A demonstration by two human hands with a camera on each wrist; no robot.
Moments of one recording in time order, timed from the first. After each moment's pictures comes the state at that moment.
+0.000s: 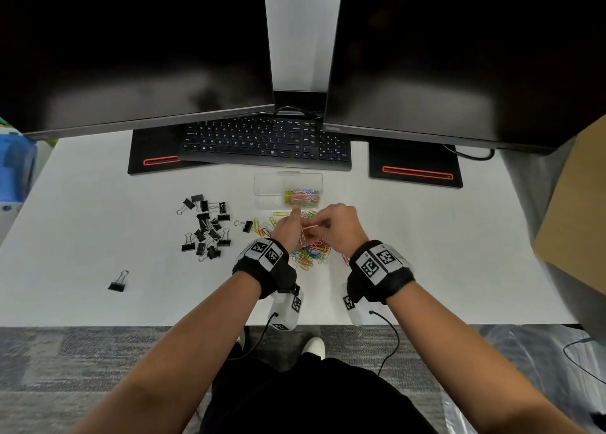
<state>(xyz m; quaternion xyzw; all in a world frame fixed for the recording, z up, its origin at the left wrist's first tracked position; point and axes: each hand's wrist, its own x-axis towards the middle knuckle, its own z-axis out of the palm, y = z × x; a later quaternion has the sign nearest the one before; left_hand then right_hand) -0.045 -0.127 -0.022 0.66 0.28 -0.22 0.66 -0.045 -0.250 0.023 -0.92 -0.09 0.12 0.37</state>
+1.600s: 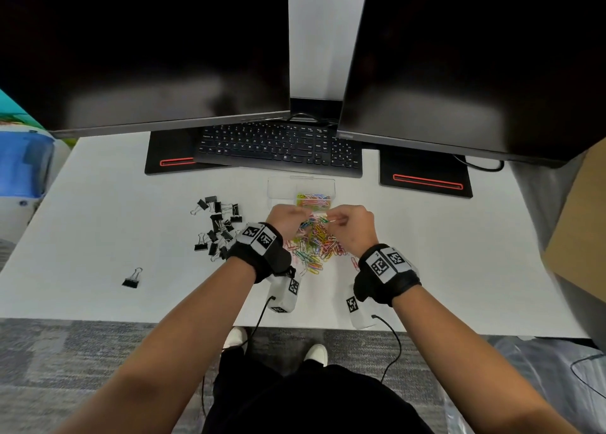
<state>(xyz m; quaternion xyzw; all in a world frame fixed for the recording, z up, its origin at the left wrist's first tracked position) -0.024 -0.094 -0.008 0.70 0.23 -0.20 0.65 -0.039 -0.246 0.012 -0.91 0.01 0.08 0.41</state>
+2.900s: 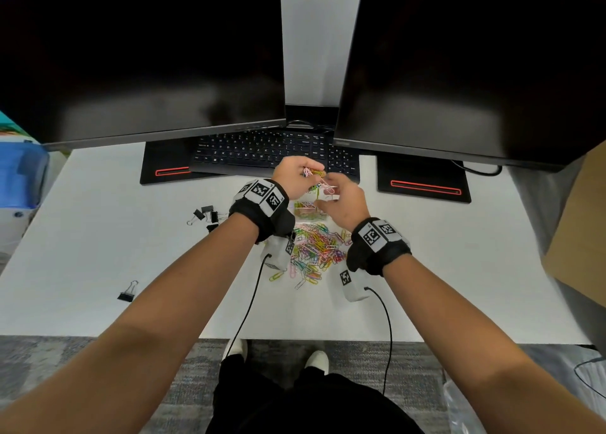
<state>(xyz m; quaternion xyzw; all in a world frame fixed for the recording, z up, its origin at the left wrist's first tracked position) 0.053 -0.094 0.042 0.85 0.00 -0.10 0.52 0.016 -0.233 0.029 -0.91 -0.01 0.06 0.42</state>
